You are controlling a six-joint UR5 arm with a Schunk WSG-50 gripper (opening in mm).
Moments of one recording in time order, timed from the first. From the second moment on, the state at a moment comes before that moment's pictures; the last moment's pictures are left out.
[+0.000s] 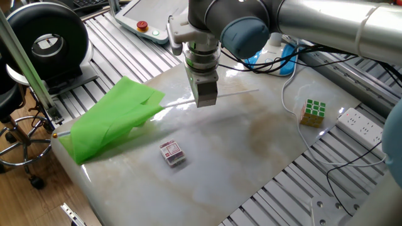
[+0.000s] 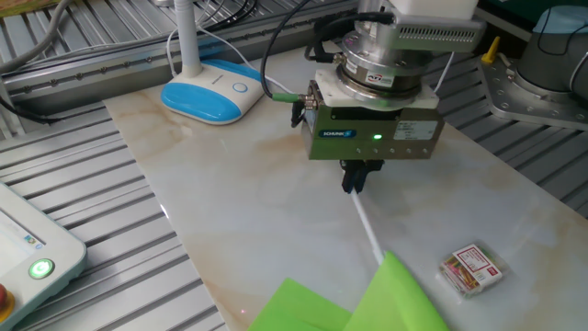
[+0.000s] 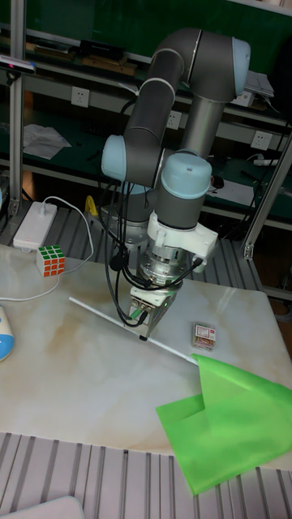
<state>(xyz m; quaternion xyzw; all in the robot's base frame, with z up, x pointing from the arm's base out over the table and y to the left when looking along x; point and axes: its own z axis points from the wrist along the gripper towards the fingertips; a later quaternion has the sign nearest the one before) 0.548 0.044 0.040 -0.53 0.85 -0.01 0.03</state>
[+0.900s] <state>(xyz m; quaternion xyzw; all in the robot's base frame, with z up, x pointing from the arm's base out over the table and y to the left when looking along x) 0.534 0.046 0.039 -0.52 0.85 0.01 0.01</state>
